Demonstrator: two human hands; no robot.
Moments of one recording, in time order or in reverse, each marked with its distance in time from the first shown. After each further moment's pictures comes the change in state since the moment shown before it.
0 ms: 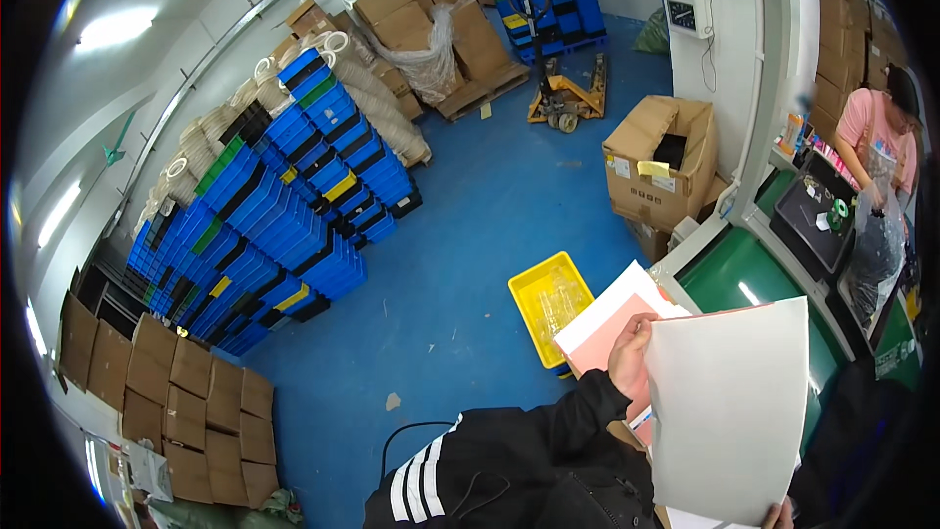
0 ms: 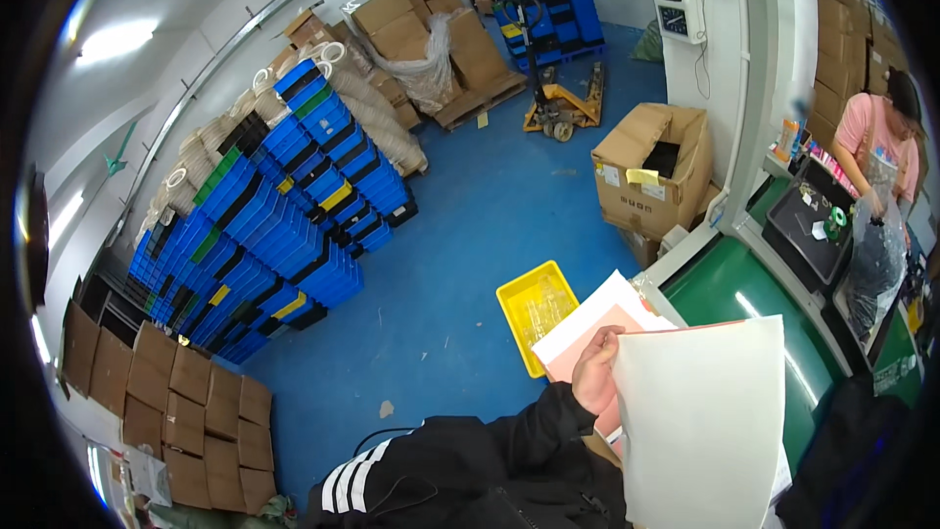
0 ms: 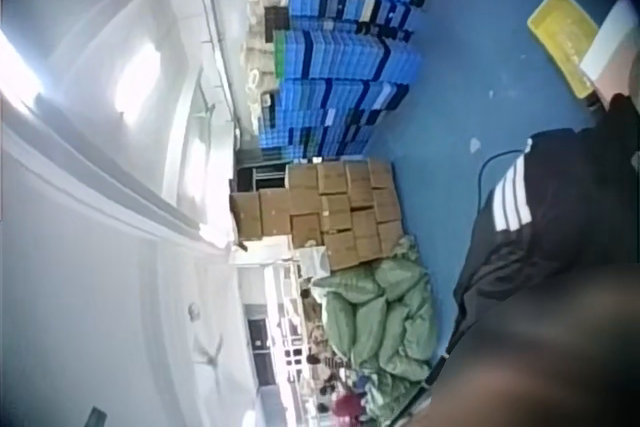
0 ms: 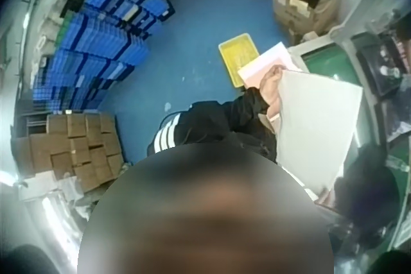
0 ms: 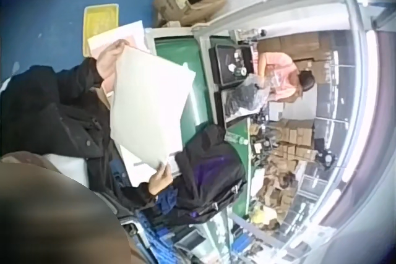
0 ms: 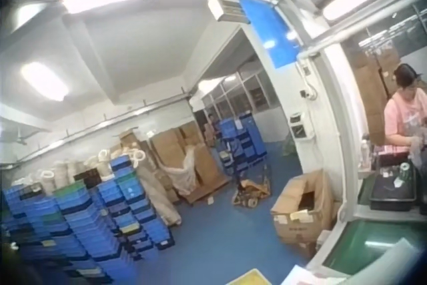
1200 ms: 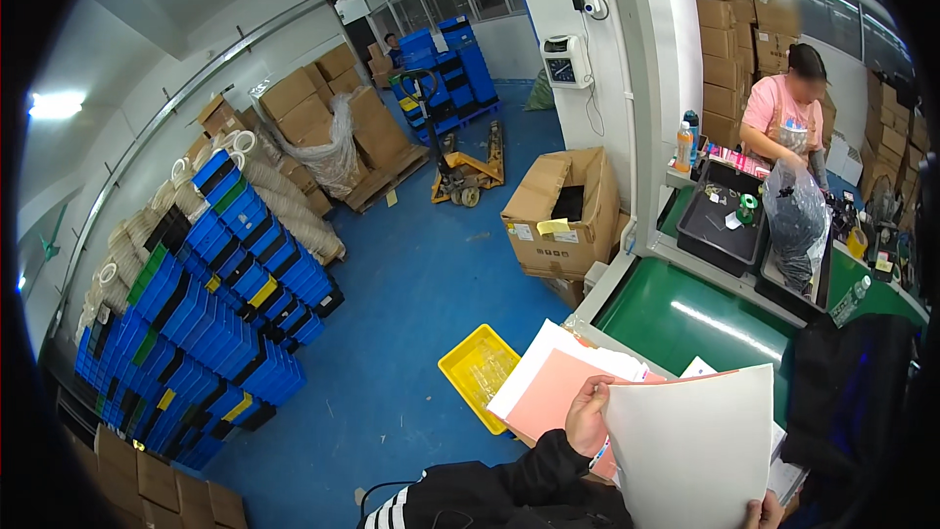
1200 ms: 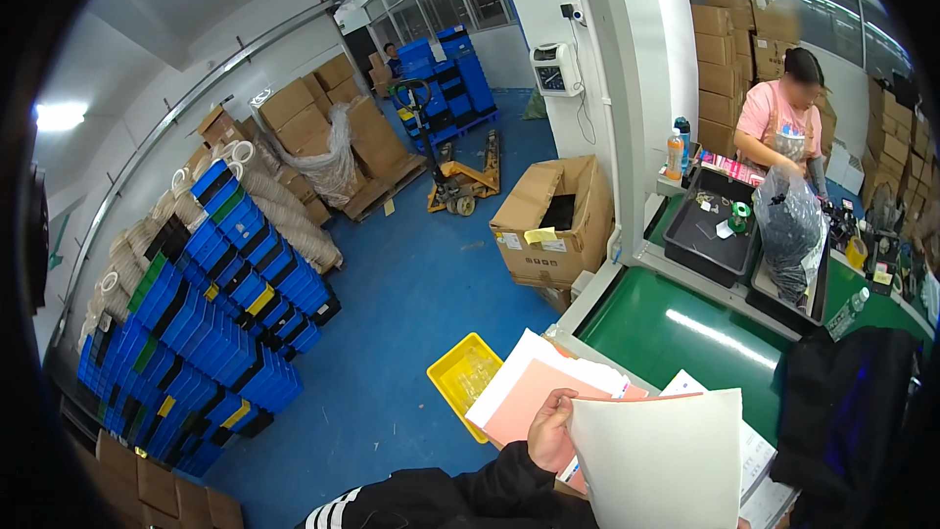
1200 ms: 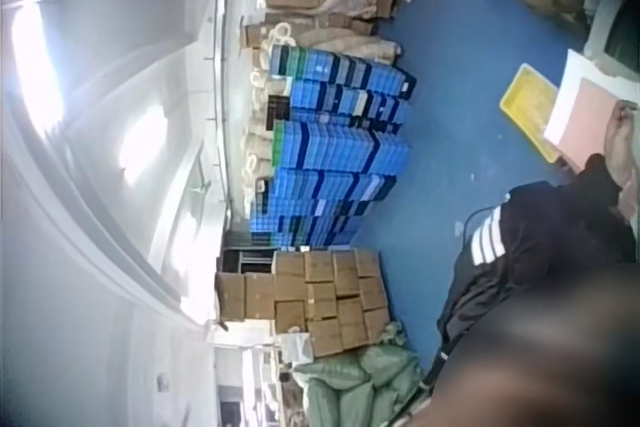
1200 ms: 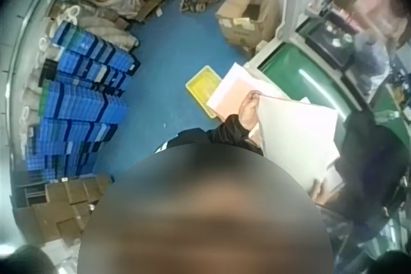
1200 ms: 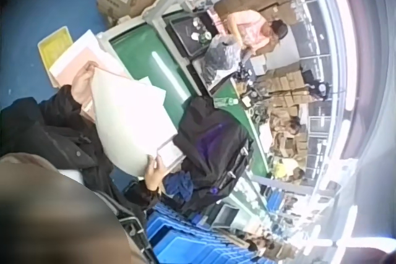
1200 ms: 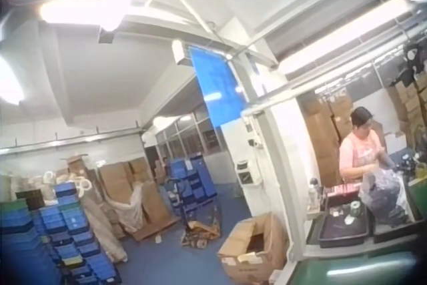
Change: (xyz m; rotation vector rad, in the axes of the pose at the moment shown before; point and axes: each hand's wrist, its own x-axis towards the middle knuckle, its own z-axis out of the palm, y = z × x) left_hand -0.001 -0.043 0.004 0.192 -0.204 -0.144; right_hand -0.044 0.060 0.031 0.044 0.100 0.149
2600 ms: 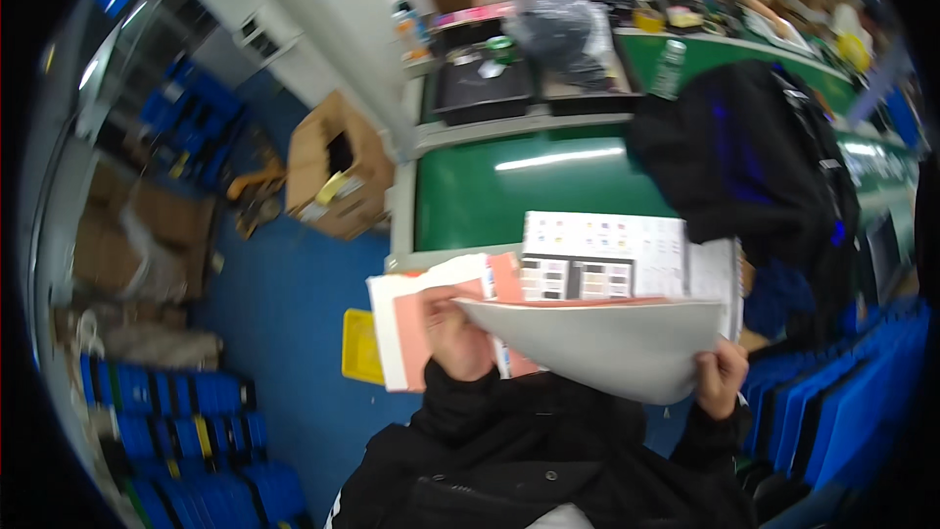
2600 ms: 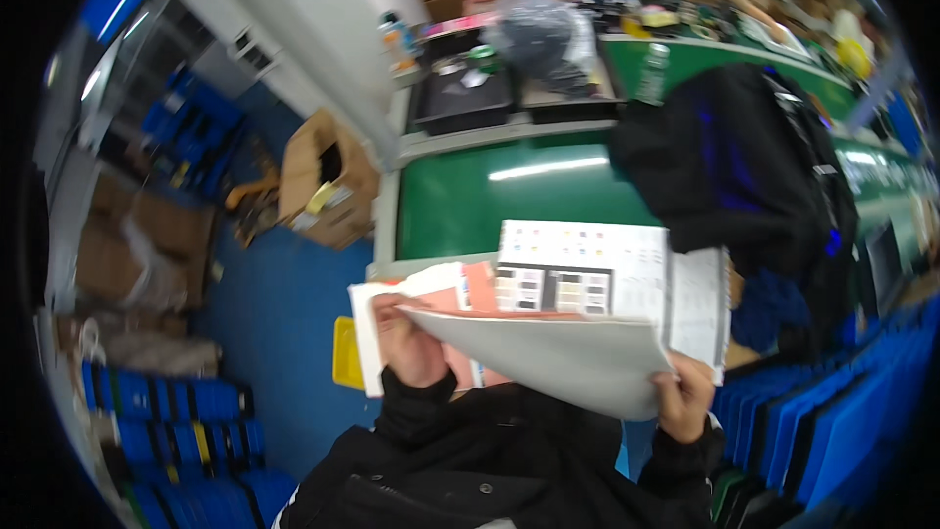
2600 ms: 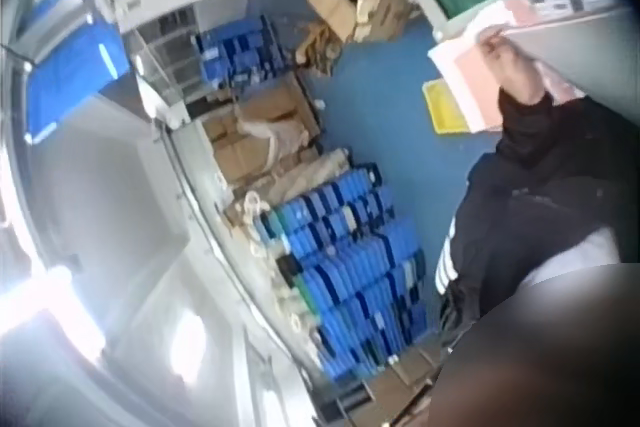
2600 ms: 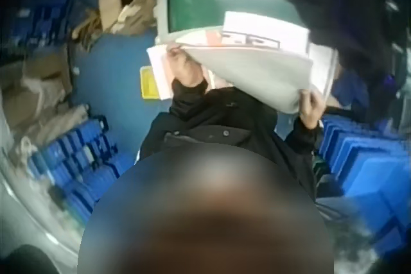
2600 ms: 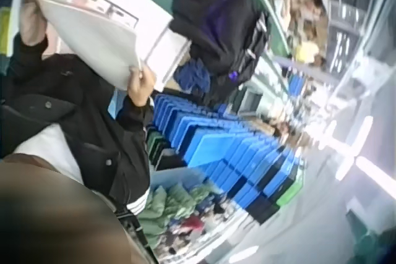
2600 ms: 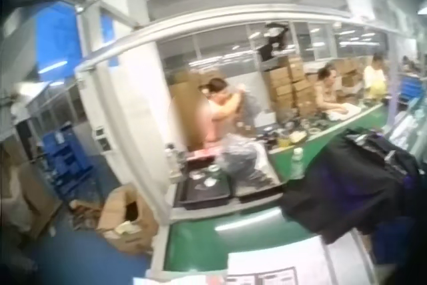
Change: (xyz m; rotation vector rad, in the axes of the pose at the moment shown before) left_hand 0.004 0.004 0.059 0.172 -0.229 0.191; right_hand -0.026 -0.061 0.003 0.286 0.324 0.032
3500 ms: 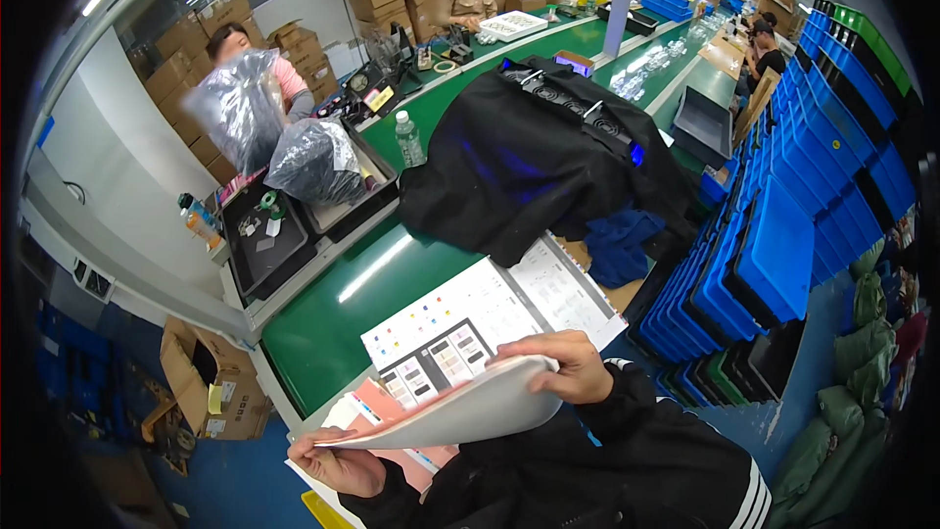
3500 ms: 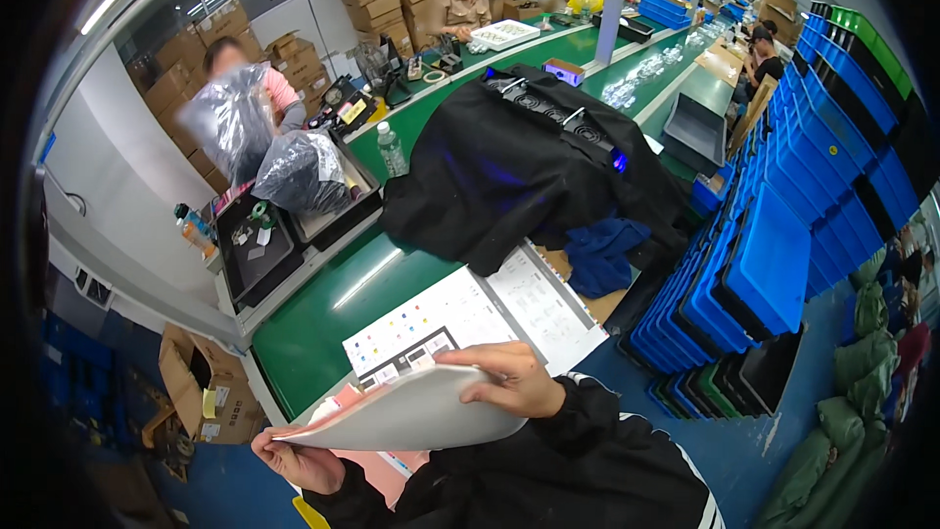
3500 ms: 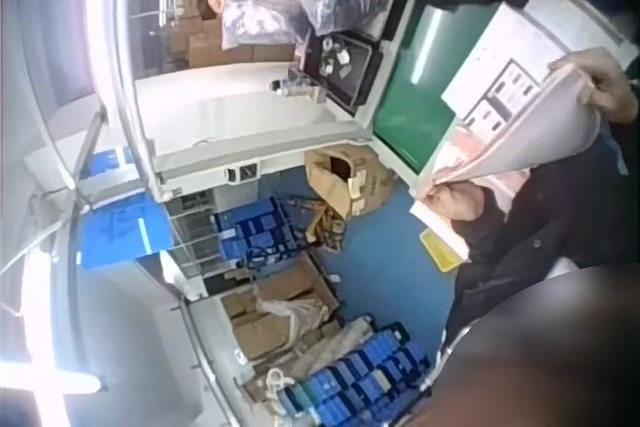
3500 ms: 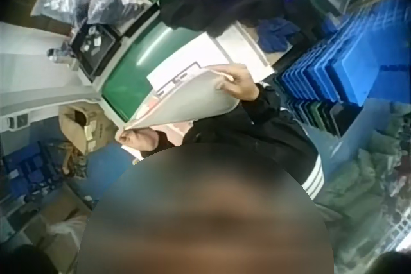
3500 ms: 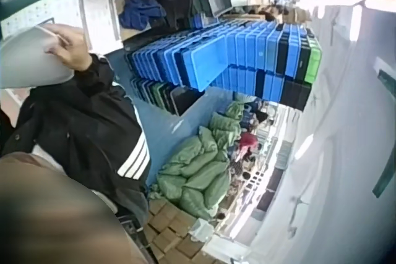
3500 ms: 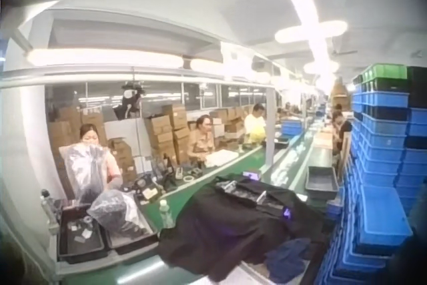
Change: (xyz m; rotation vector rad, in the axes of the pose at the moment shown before) left_hand 0.019 0.013 0.035 0.087 -0.434 0.252; right_hand 0.029 -0.028 0.006 0.389 0.079 -0.271
